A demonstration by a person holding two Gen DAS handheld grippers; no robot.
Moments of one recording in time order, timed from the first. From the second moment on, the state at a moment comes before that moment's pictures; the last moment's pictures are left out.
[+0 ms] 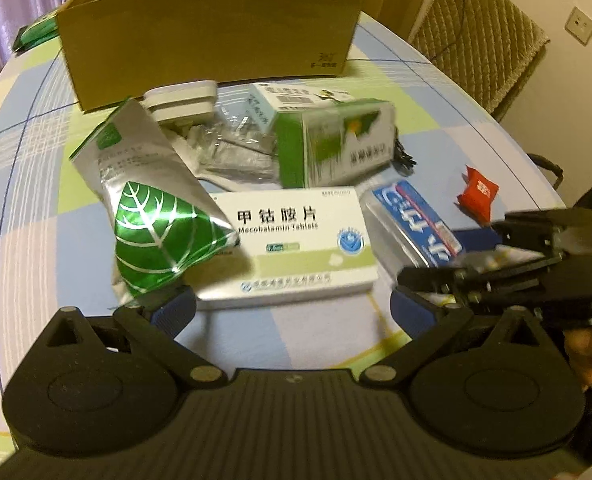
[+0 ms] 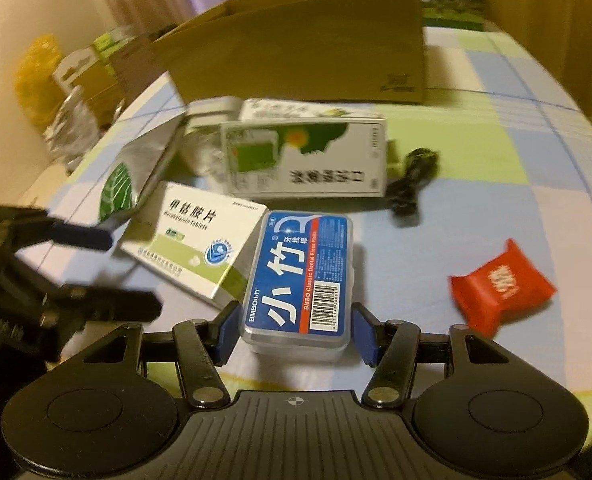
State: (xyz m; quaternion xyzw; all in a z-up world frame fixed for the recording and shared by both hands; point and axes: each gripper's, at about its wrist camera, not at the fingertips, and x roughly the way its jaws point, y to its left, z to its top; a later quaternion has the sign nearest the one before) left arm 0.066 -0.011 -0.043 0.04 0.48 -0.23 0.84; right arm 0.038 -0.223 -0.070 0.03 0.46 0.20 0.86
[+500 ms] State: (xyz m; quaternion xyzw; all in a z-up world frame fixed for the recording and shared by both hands) left arm 0.090 0.027 -0.058 0.01 0.51 -0.17 0.84; right arm 0.035 -0.217 -0.071 0.03 0.46 0.21 0.86
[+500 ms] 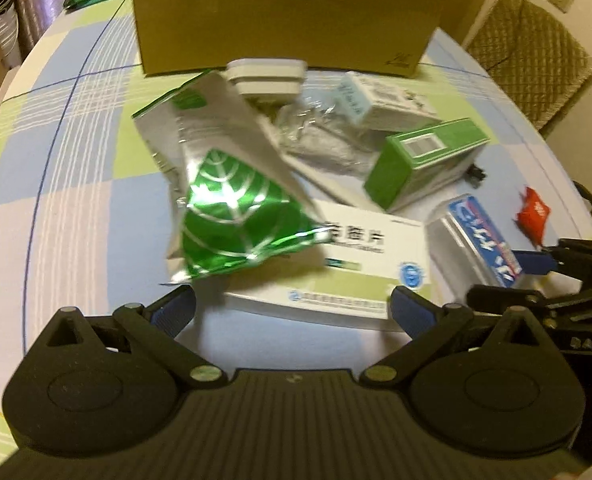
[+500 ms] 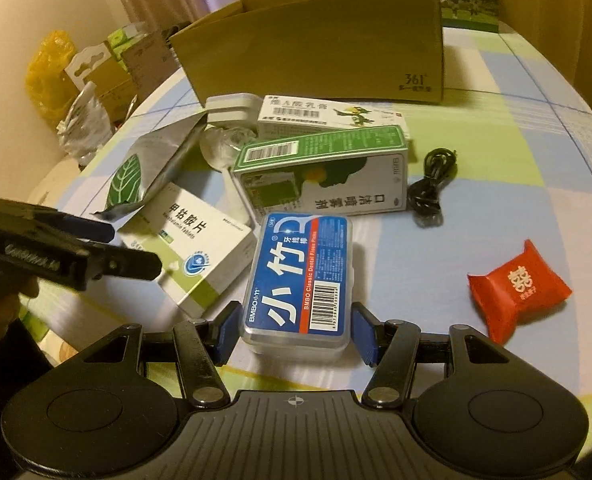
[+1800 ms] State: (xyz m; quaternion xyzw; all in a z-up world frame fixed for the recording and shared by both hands) left arm 0.086 -0.018 -0.071 0.20 0.44 -0.35 0.80; right arm 0.028 -0.220 -0.070 -0.01 0.45 0.16 0.88
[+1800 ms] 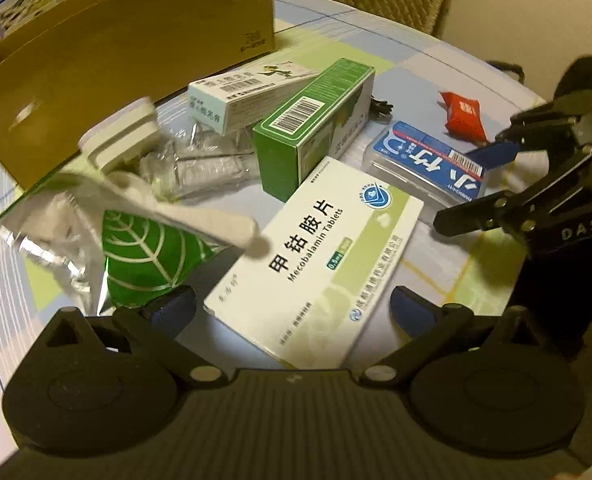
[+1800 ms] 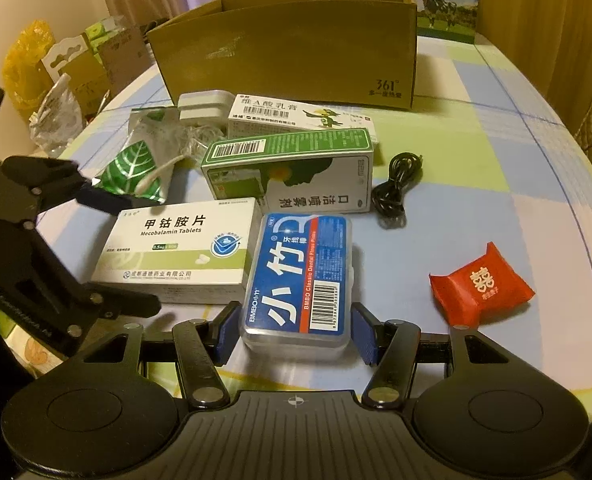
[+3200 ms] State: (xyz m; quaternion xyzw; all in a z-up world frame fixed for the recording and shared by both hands) left arm 0.038 -0.047 -0.068 0.14 0.46 -0.25 0.84; right arm 0.043 -0.233 -0.071 0.02 0.43 0.11 0.90
